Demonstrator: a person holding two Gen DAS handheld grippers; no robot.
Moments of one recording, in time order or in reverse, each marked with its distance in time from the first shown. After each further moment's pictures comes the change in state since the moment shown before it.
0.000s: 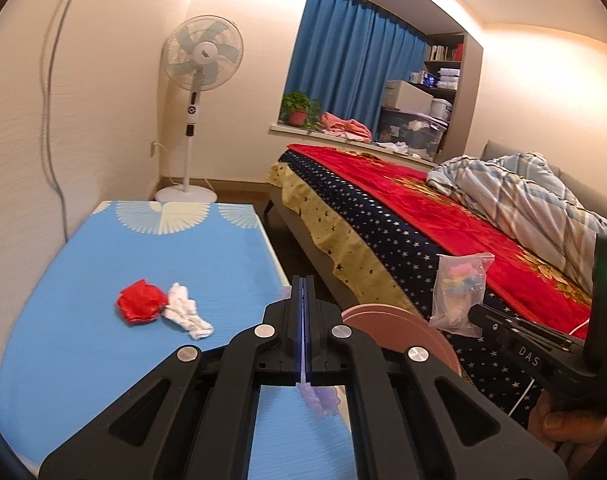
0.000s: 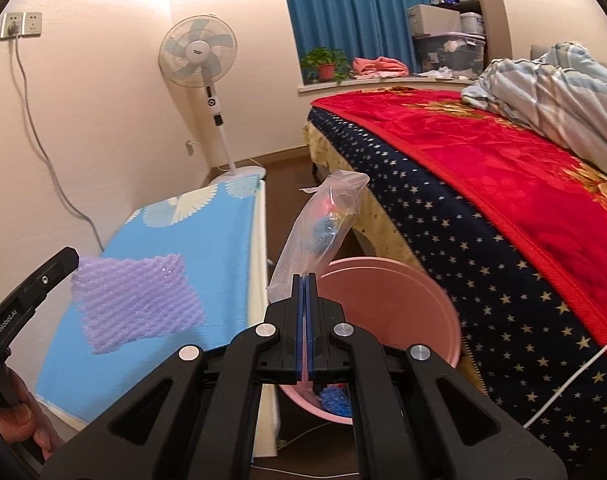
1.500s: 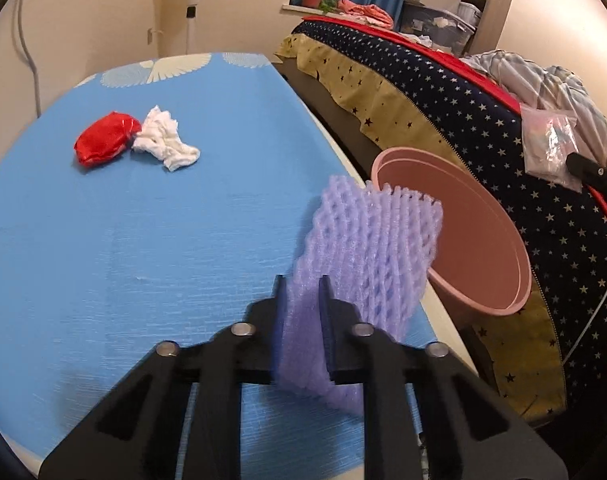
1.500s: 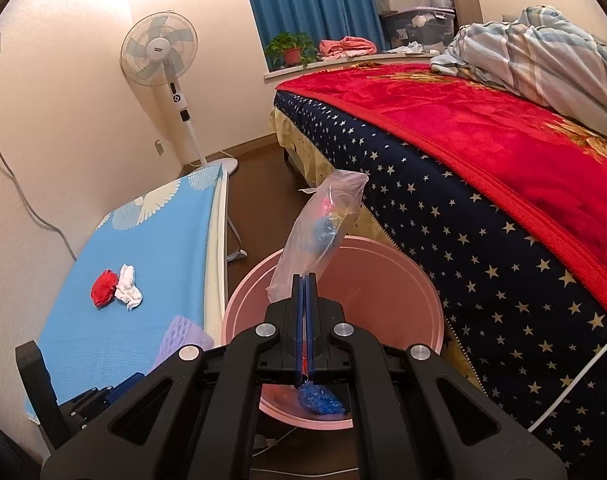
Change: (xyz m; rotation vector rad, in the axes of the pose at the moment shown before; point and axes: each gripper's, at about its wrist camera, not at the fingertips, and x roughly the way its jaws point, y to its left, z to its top) left arm 0.089 0.027 -0.117 -0.020 0.409 0.044; right arm 0.033 -0.040 -0.014 0.093 0.047 -0.050
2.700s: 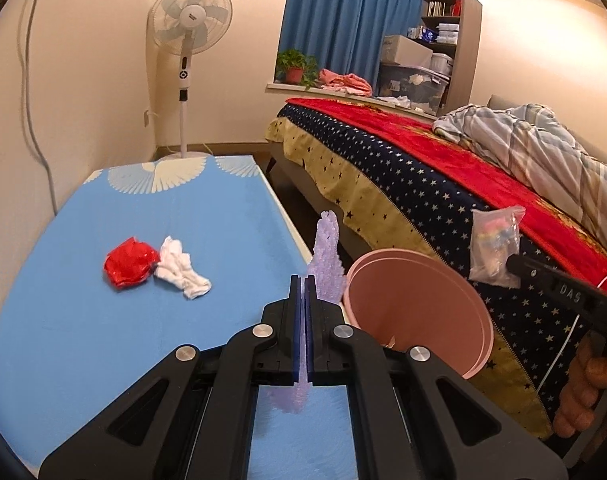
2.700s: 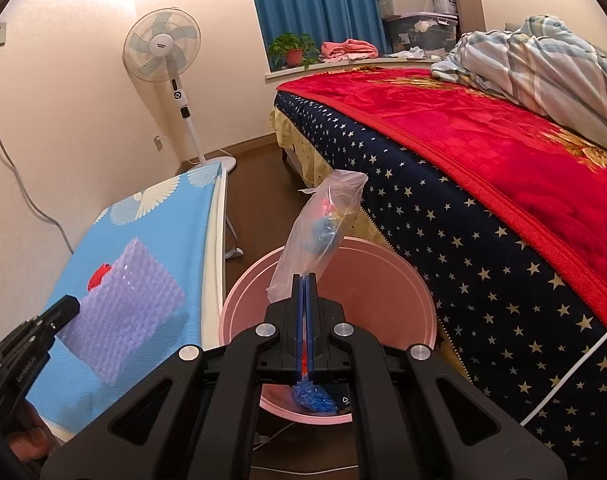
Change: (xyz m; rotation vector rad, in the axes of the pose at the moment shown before) left arm -0.077 -0.020 0.056 0.077 -0.266 -0.008; right arm -0.007 0.003 -0.001 -0.022 -0.004 -0.018
